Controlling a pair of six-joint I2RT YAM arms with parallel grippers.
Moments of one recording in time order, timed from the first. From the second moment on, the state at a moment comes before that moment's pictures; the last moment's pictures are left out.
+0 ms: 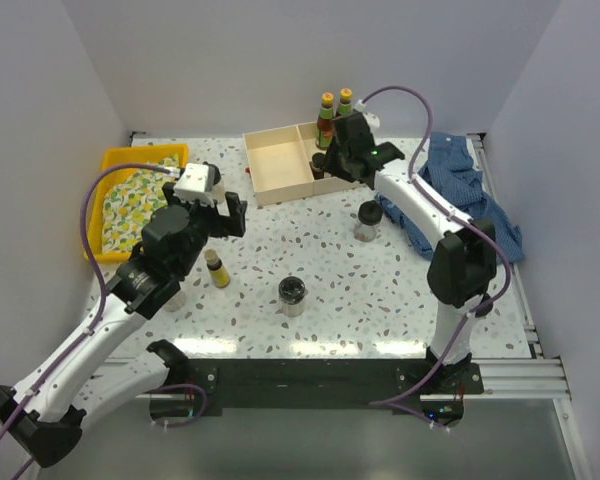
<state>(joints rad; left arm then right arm) -0.61 0.84 0.92 -0.24 -0.36 -0.15 0.48 1.91 1.80 -0.60 0.25 0.73</state>
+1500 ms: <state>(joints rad) -0.61 0.66 0.74 -0.25 -0.40 -0.13 0.63 2.31 1.88 -0.38 0.44 1.45</state>
